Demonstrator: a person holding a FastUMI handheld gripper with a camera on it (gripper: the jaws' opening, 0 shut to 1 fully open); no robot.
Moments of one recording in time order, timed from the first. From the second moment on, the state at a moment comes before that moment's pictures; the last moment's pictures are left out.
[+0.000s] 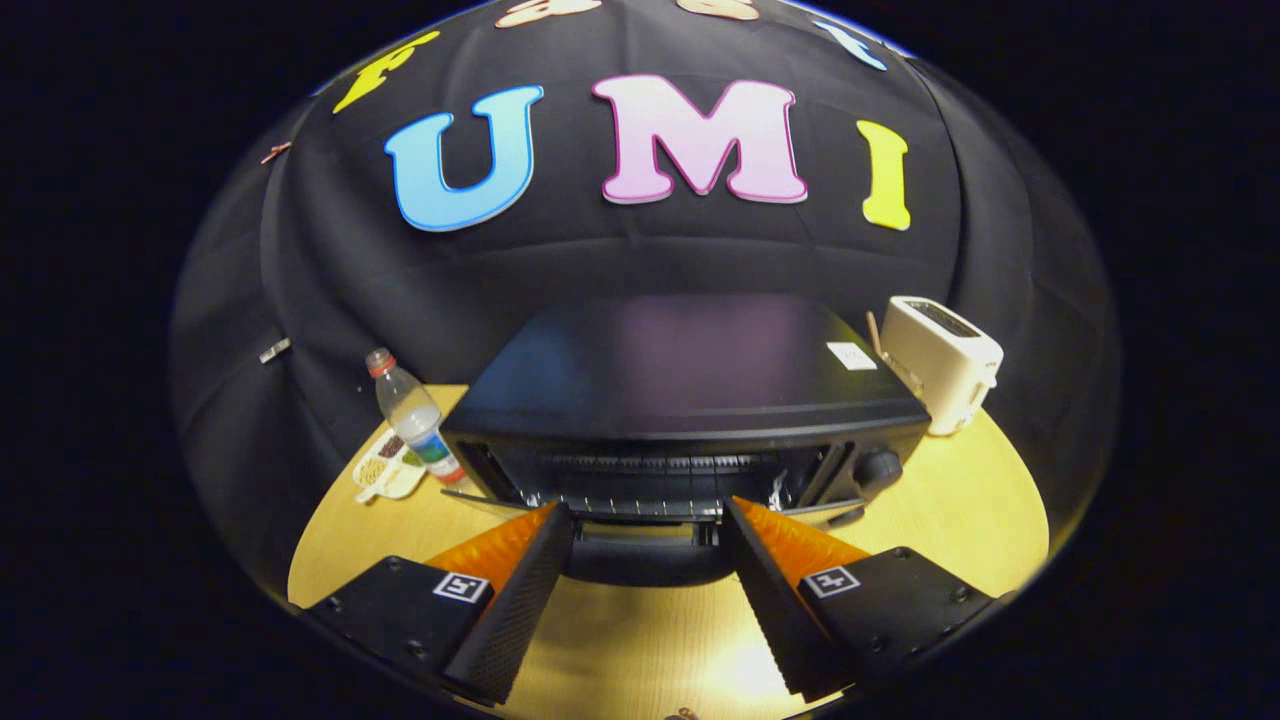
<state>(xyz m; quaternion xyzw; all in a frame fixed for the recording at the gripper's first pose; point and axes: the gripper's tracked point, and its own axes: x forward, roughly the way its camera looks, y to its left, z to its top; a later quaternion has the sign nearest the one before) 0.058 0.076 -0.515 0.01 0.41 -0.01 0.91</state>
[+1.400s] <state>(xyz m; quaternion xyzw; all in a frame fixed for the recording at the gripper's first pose) -0.086 -0.166 -0.520 0.01 0.56 -0.02 0.83</state>
